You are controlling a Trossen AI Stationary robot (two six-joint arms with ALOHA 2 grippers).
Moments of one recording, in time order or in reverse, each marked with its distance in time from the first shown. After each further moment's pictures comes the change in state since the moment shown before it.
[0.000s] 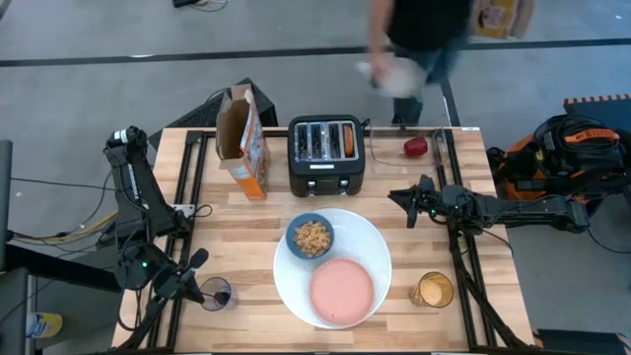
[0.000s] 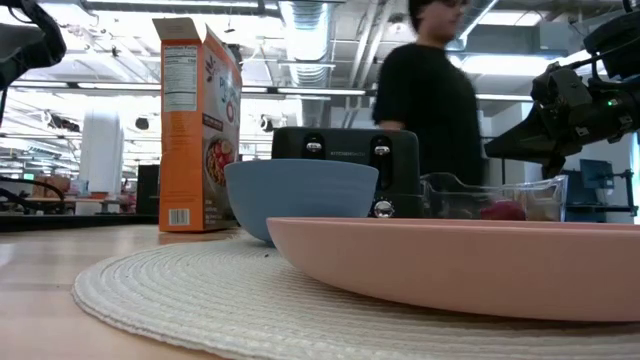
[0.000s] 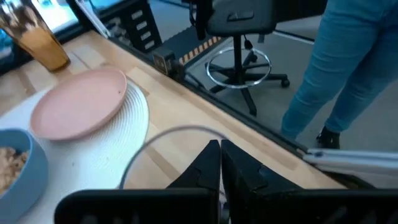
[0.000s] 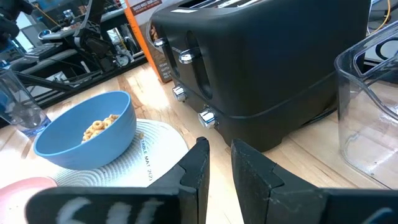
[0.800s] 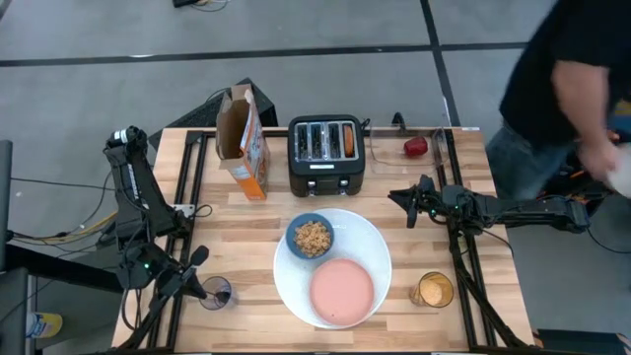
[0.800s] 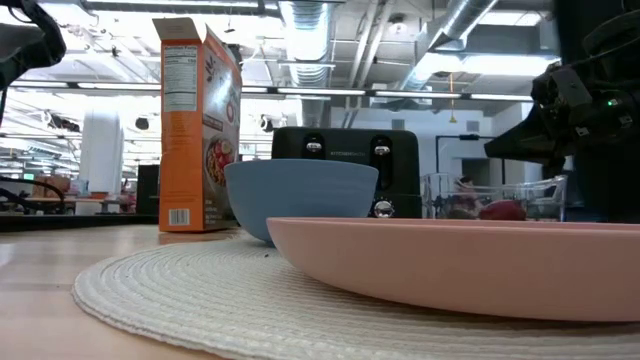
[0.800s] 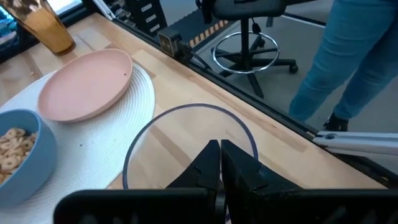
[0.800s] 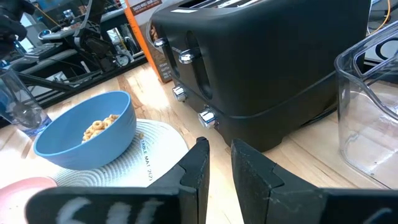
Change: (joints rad) left arm 0.001 0.001 0.000 -0.079 -0.016 -0.036; right arm 0.000 0.000 0.000 0.000 0.000 0.000
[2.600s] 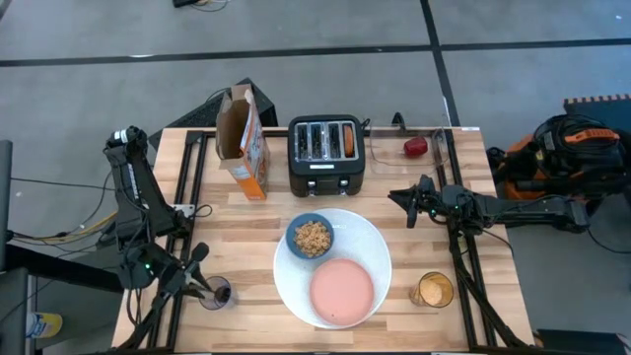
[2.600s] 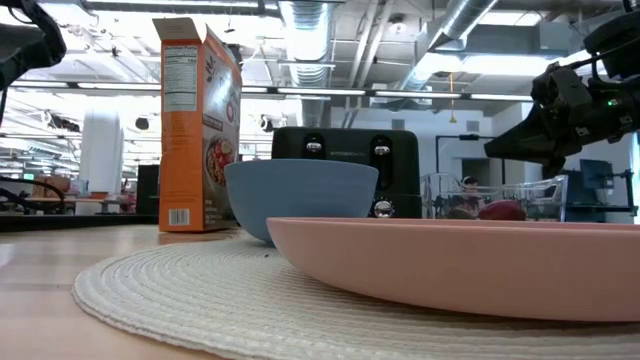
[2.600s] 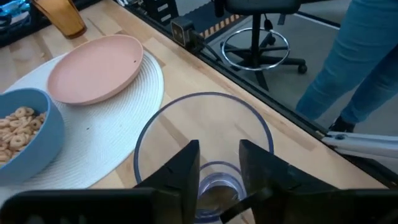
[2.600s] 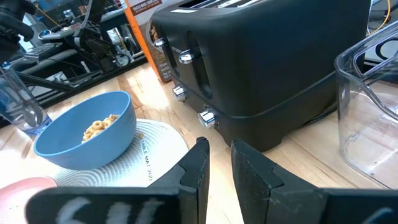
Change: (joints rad) left arm 0.000 -0.004 0.000 -0.042 -0.034 -0.079; right arm 0.000 0.000 0.000 0.000 0.000 0.000
